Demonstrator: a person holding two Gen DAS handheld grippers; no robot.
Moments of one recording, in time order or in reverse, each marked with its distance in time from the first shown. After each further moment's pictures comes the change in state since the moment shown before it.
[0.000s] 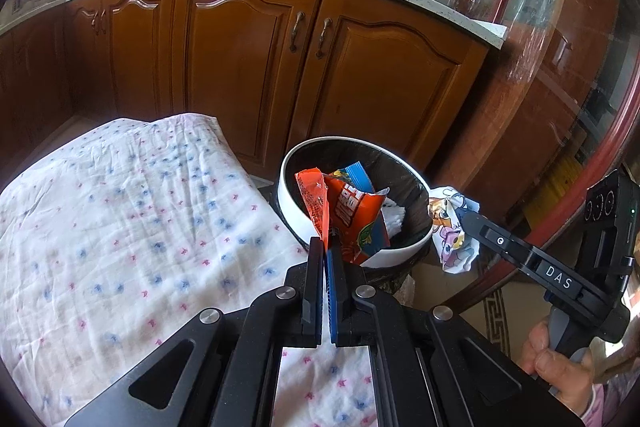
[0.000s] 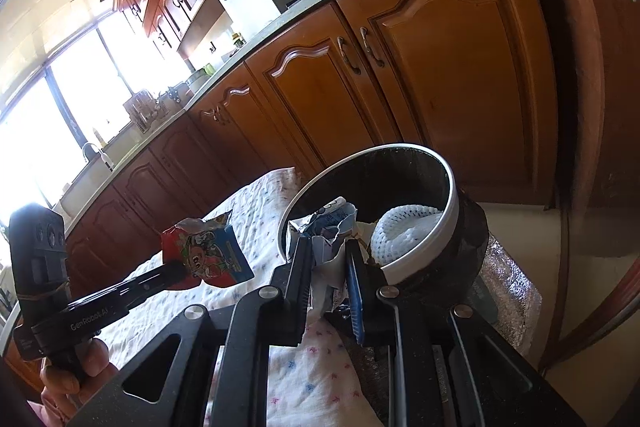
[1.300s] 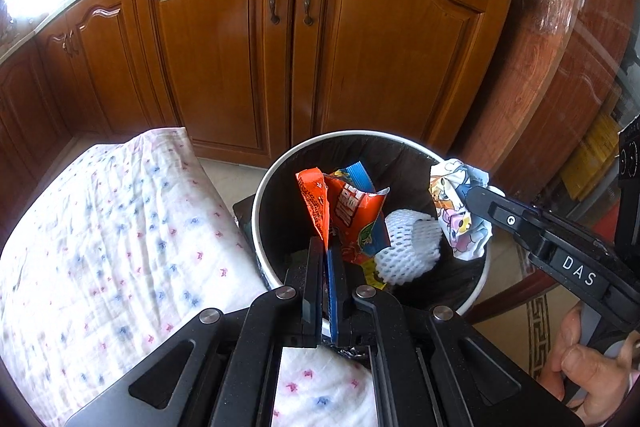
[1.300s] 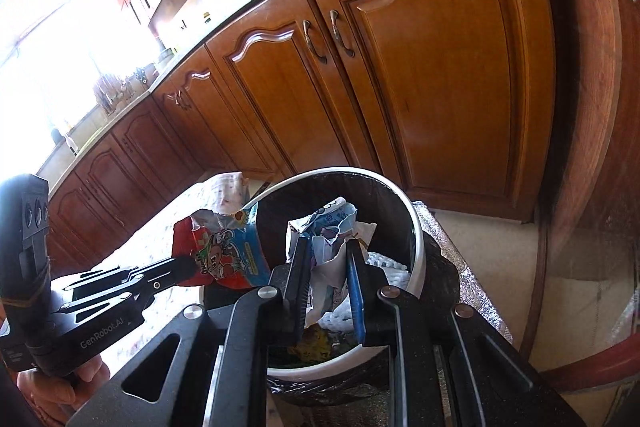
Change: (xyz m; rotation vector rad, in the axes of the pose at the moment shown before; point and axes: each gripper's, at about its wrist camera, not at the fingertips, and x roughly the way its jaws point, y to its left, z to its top) left arm 0.119 -0.042 0.050 0.125 0.136 0.111; right arm 0.066 -0.034 0.049 -0.042 0.080 -0.116
